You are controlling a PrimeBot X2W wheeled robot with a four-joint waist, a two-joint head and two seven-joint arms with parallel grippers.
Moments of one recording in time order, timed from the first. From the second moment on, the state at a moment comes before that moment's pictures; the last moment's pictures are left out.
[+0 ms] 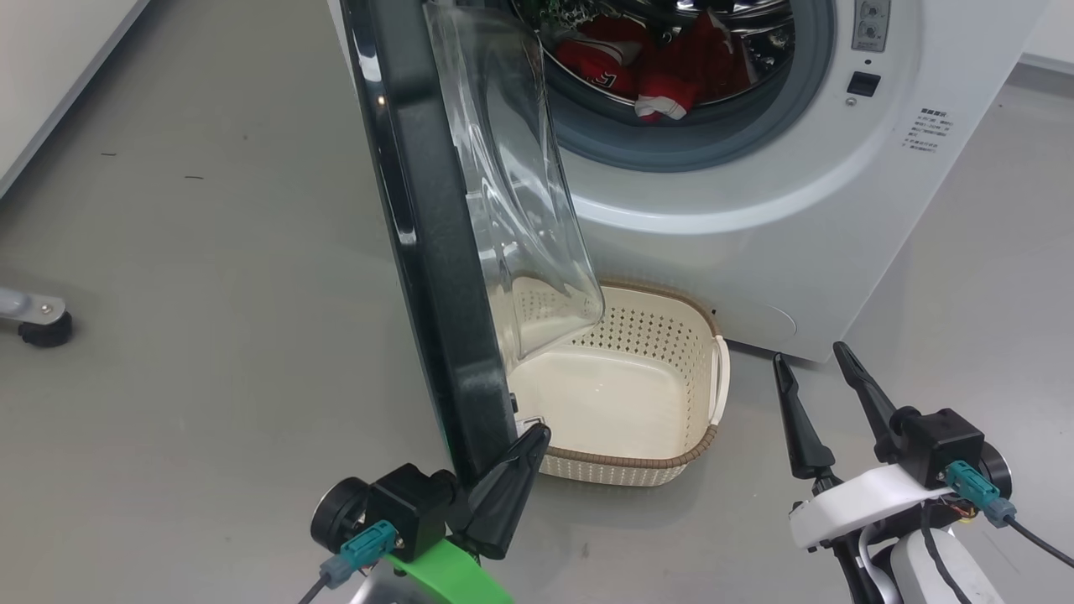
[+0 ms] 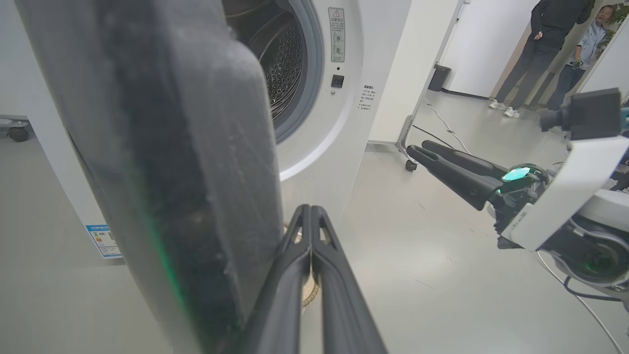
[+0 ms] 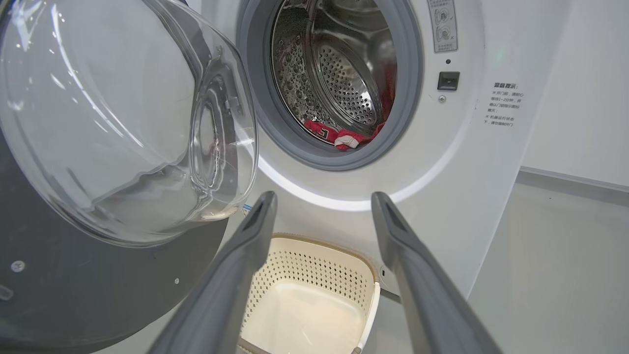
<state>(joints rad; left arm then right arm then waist) -0.07 0.06 -0.56 -0.04 -0.42 -0.03 0.00 -0.07 -0.07 0.15 0.24 0.25 0.11 -0.26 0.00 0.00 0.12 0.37</state>
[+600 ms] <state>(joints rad) -0.06 0.05 -0.49 -0.01 -0.40 0.06 -0.04 -0.07 -0.07 0.14 0.25 0.24 0.12 -0.26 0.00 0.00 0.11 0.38</state>
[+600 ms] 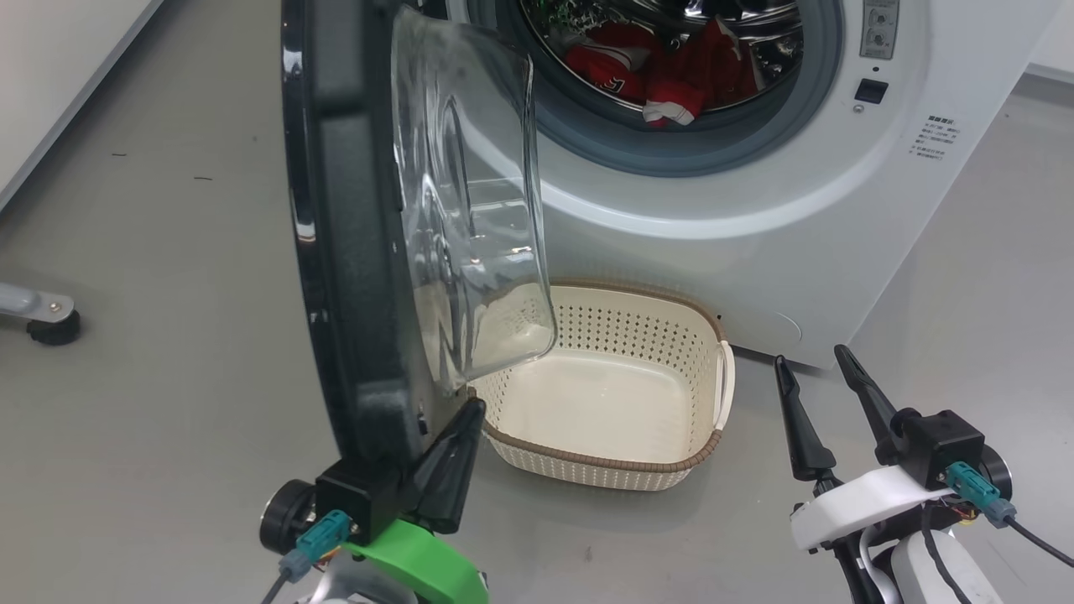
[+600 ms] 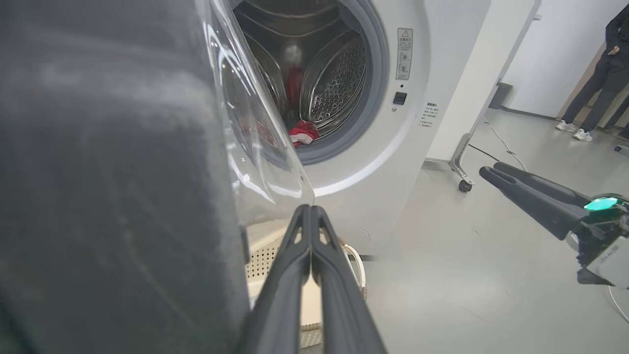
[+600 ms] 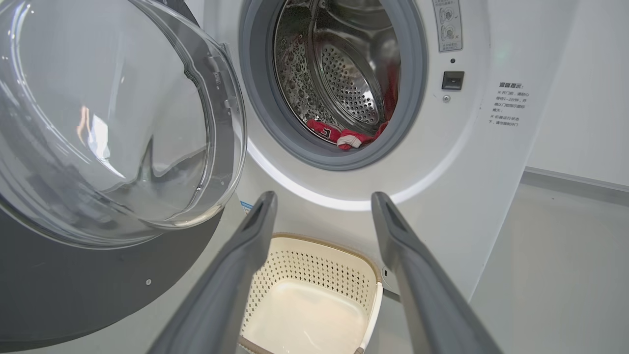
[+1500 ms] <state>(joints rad) -0.04 0.06 -0.22 0.04 -0.45 0.11 -0.14 -0.07 -0.06 0.12 0.25 0.24 0.12 -0.26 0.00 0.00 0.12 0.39</state>
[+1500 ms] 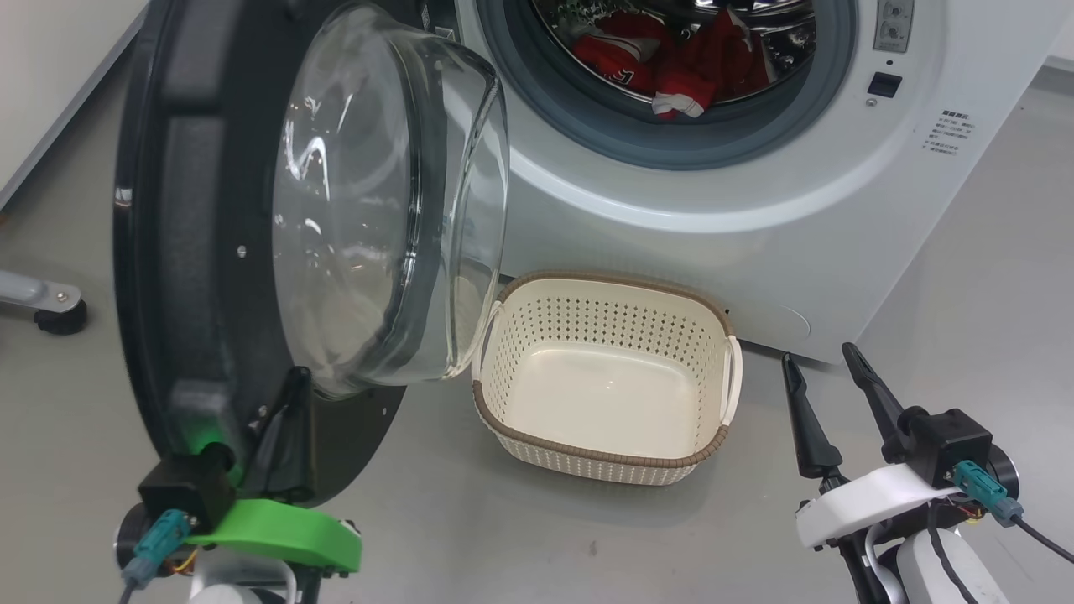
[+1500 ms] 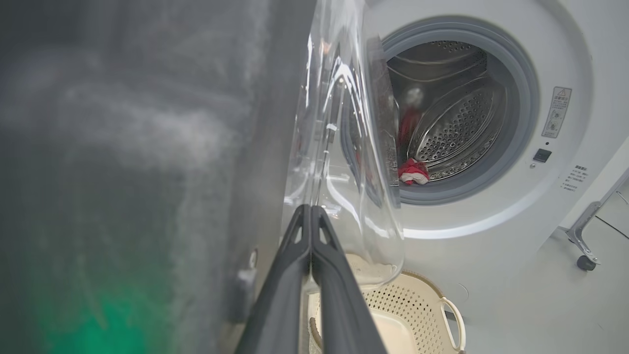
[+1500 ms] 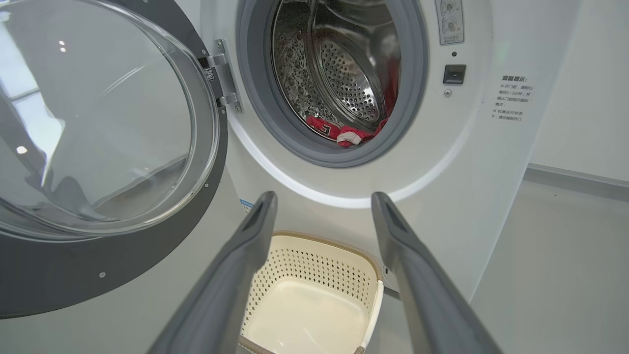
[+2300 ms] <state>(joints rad) -0.07 0.08 0.00 0.12 -0.49 0.11 -0.21 -0.10 -0.07 0.11 0.23 0.22 0.12 -0.26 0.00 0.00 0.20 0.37</state>
